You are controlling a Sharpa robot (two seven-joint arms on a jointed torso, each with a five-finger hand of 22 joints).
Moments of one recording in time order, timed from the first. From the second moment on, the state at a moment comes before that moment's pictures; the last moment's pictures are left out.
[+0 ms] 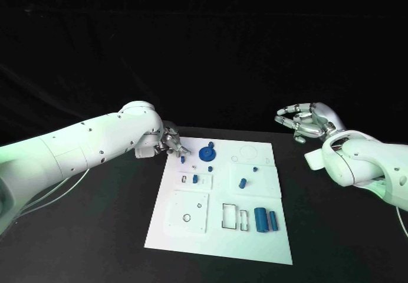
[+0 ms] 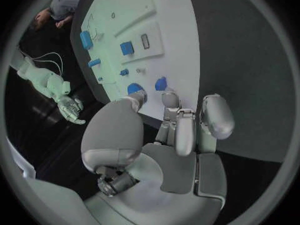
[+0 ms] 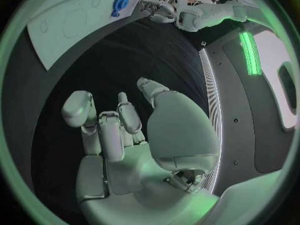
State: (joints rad) left arm 1.35 -0.59 0.00 1.11 -1.12 0.36 -0.50; left_hand 1.06 -0.14 0.31 0.29 0.20 0.79 0.08 0.75 0.44 1.20 0.01 1.08 0.74 1.46 -0.05 1.52 1.31 0.11 1.40 0.05 1.30 1.05; right arm 1.33 -0.89 -0.14 1.42 -0.48 -0.55 0.29; right_hand 1.22 -0.15 0.37 0.13 0.25 0.81 0.18 0.23 0.44 1.30 0.09 1.32 1.21 1.47 0.02 1.50 1.31 0.11 1.28 0.12 1.13 1.13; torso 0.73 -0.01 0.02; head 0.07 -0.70
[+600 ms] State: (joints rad) left arm 1.35 -0.57 -0.01 1.10 -1.12 0.37 -0.50; left_hand 1.11 -0.12 0.32 0.29 0.20 0.80 0.08 0.76 0.45 1.20 0.01 1.09 0.74 1.47 -0.06 1.52 1.31 0.11 1.40 0.05 1.30 1.05; right arm 1.33 -0.89 -0.14 1.42 -0.48 -0.54 0.29; right_hand 1.22 -0.15 0.37 0.13 0.25 0.81 0.18 0.23 0.44 1.30 0.09 1.32 1.21 1.47 0.02 1.50 1.31 0.11 1.28 0.12 1.13 1.13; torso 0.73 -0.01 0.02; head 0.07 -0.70
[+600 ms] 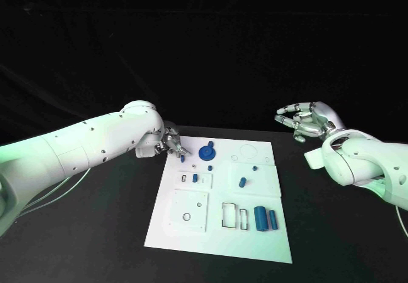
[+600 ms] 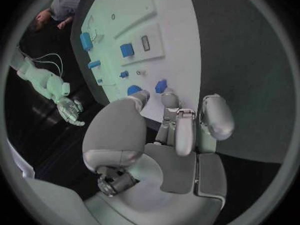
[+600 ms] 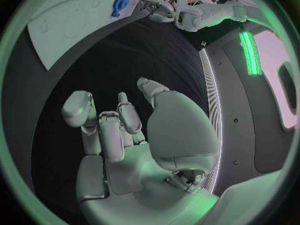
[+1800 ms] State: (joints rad) left arm 1.35 -0.56 -0.01 1.07 -1.08 0.38 -0.50; left_hand 1.29 -0.08 0.52 0.26 0.20 0.79 0.08 0.78 0.47 1.20 0.00 1.09 0.73 1.47 -0.06 1.52 1.31 0.11 1.40 0.04 1.31 1.06; right arm 1.33 -0.89 -0.14 1.42 -0.48 -0.54 0.29; right_hand 1.22 -0.15 0.37 0.13 0.26 0.81 0.18 0.24 0.44 1.30 0.09 1.32 1.21 1.47 0.02 1.50 1.31 0.11 1.28 0.12 1.13 1.13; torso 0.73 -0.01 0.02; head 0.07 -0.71
